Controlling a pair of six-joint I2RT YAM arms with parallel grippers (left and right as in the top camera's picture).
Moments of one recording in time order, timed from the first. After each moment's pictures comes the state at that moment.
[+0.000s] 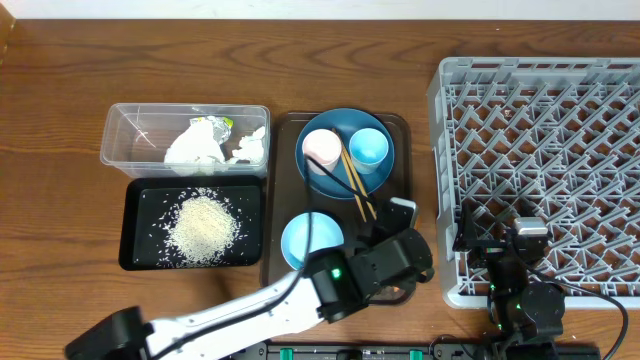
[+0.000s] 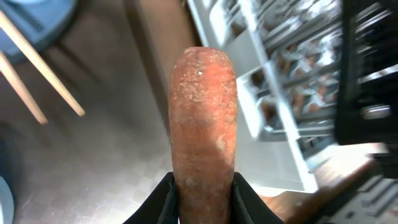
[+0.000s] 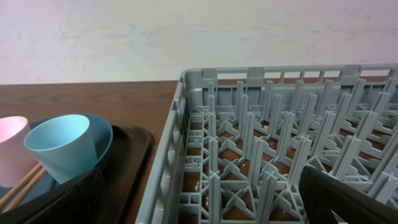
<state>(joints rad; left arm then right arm) -1.17 1.42 0.96 -0.38 -0.17 -0.86 0.11 0.03 0.01 -0.07 0.06 0.08</state>
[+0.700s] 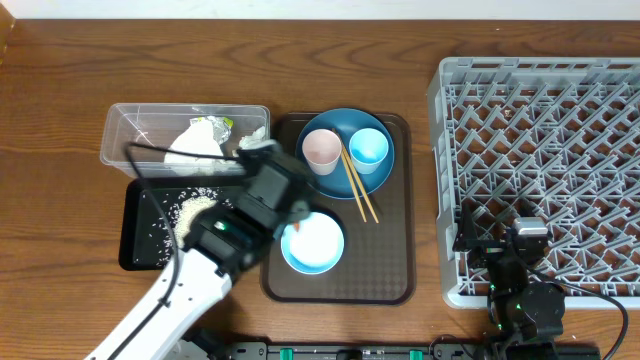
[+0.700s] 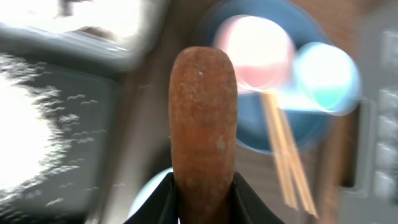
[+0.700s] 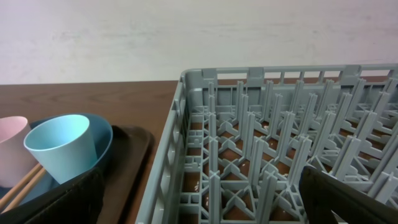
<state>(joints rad) -0.61 1.17 0.96 -0.77 -0.21 -0.86 0.11 0.03 0.01 -0.07 0.06 0.08</state>
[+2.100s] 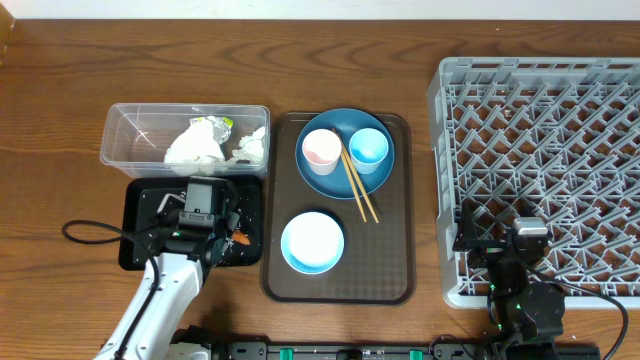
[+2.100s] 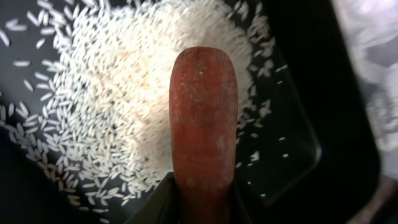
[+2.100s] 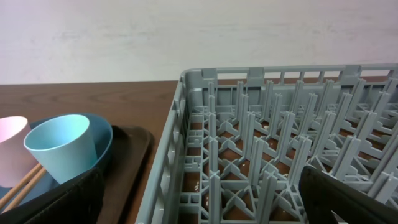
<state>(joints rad) -0.12 1.17 0.54 -0.55 -0.16 -1.23 0.11 0.03 0.01 -0.07 0.06 0.08</state>
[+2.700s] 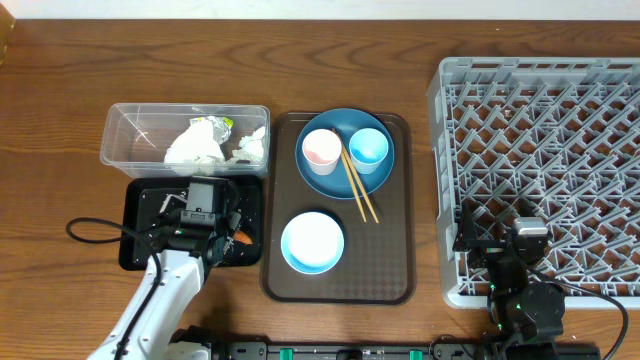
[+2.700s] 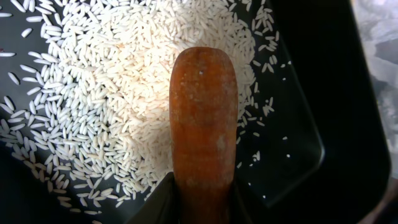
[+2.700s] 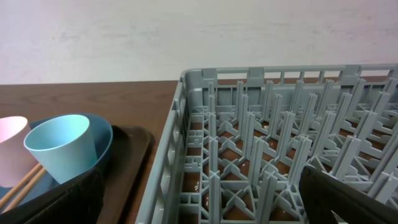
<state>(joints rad) -0.12 1.20 0.54 -0.52 -0.15 -1.24 0.11 0.03 0.01 -0.07 0.06 0.08</state>
